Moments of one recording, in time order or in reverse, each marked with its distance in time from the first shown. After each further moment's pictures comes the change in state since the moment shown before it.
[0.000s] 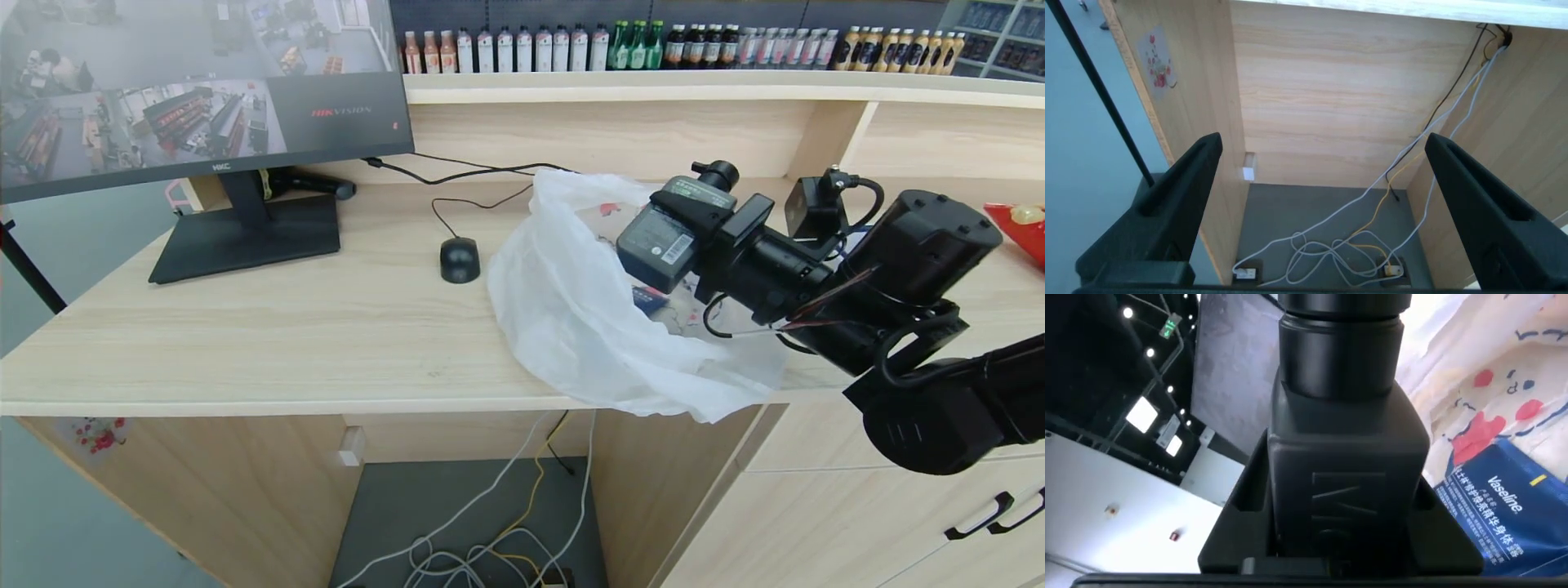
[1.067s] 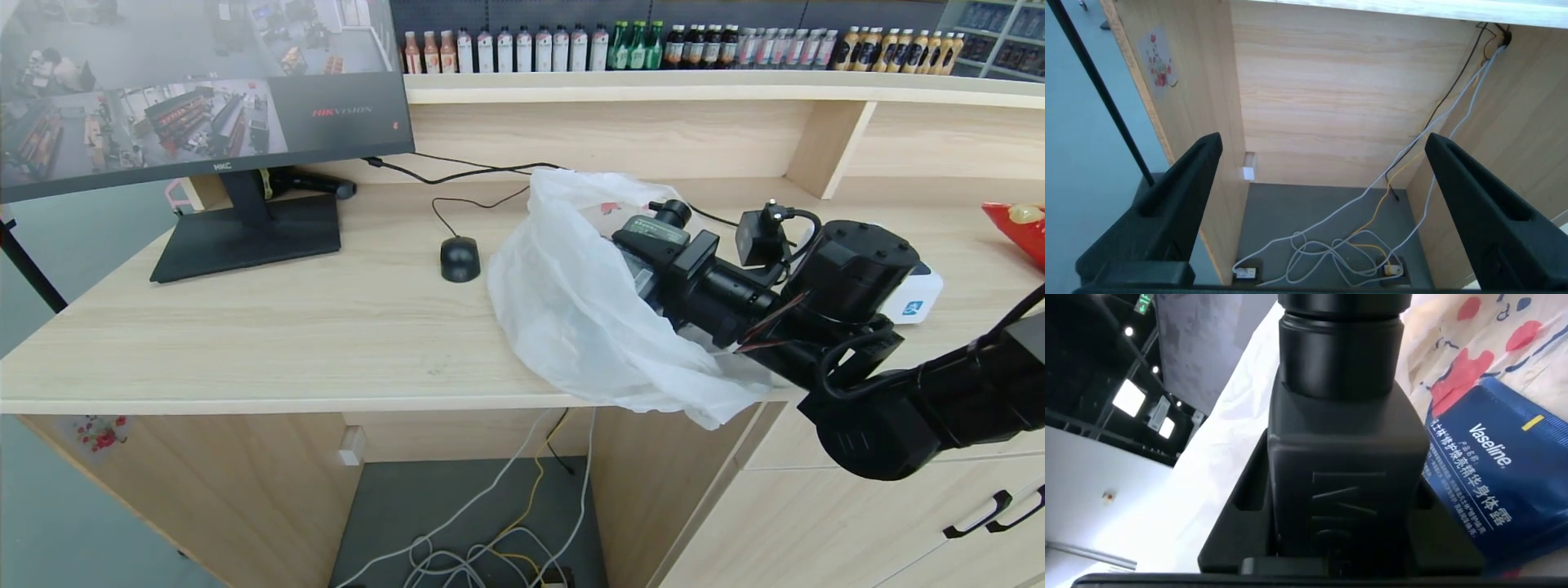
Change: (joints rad) left arm 0.000 0.000 0.000 0.000 0.000 0.000; right arm 0.036 0.095 -0.024 0.027 0.013 -0.003
